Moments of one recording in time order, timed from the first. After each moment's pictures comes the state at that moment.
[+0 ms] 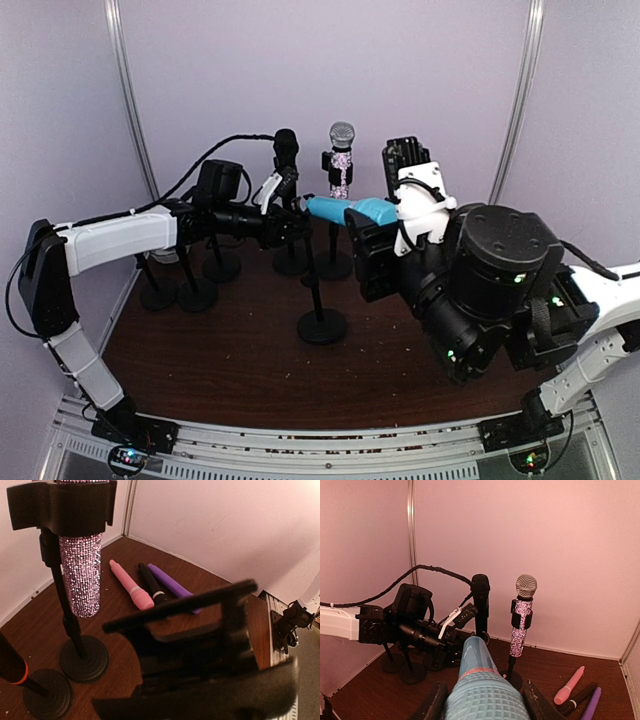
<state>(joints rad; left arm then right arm) -0.61 1.67 1.33 -0.10 0.62 0.03 1.64 1.39 1.43 -0.04 1.28 0.00</state>
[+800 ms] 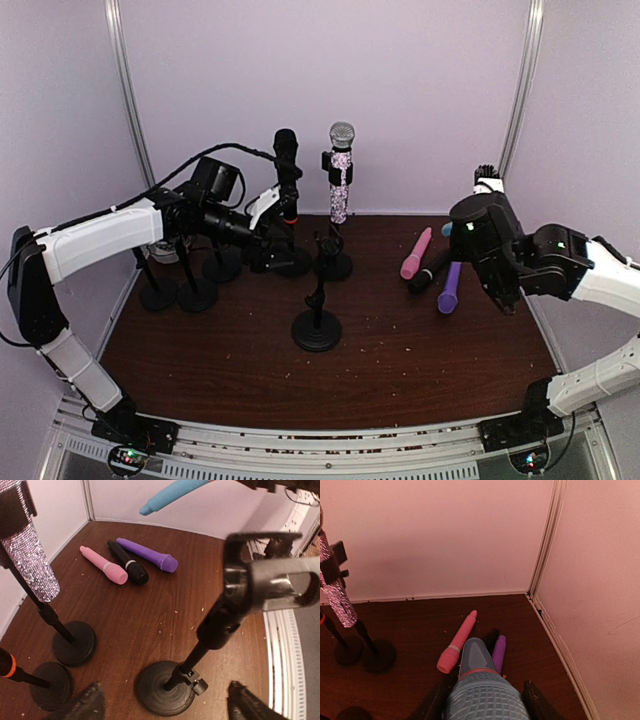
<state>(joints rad) -0.62 1.60 1.37 -0.45 0.69 0.40 1.02 1.13 1.15 -0.66 1.16 0.56</state>
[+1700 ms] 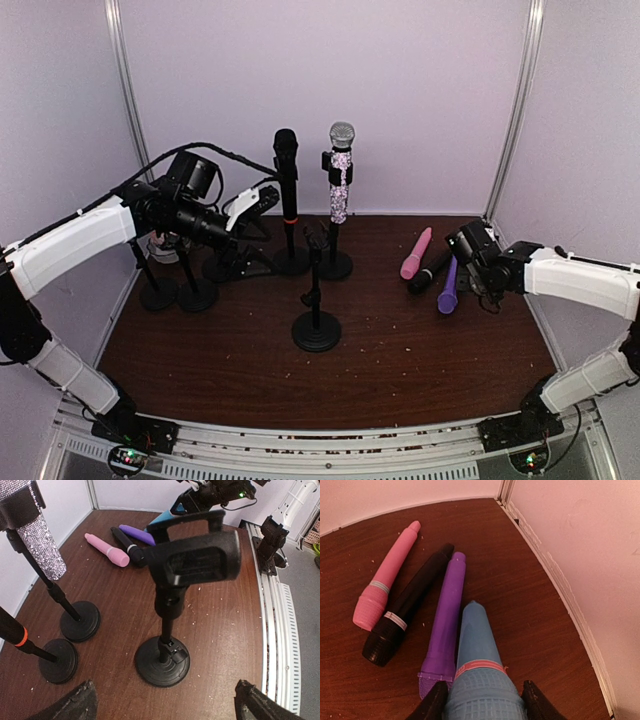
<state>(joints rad) -0.60 1.46 1.37 -0.67 0.63 0.49 0.55 1.31 0.89 -0.55 0.74 0.63</state>
